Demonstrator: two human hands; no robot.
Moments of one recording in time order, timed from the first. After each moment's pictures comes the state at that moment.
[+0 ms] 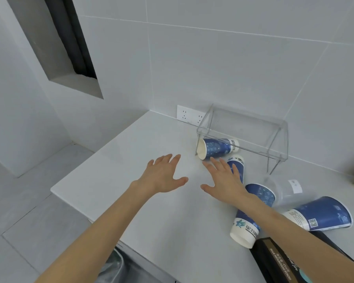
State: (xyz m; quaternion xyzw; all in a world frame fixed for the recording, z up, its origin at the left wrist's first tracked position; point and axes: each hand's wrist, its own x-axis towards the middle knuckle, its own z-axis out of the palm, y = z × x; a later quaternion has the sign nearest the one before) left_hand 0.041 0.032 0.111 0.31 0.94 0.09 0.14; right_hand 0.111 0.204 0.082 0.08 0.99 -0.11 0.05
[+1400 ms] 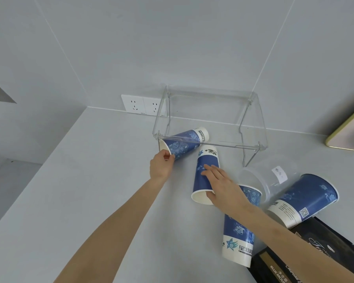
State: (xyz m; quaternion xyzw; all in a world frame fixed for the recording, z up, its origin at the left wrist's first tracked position) left_hand -0.068 0.190 0.000 0.11 0.86 0.45 0.19; right_hand 0.093 0.283 0.022 0.18 0.97 -0.17 0.06
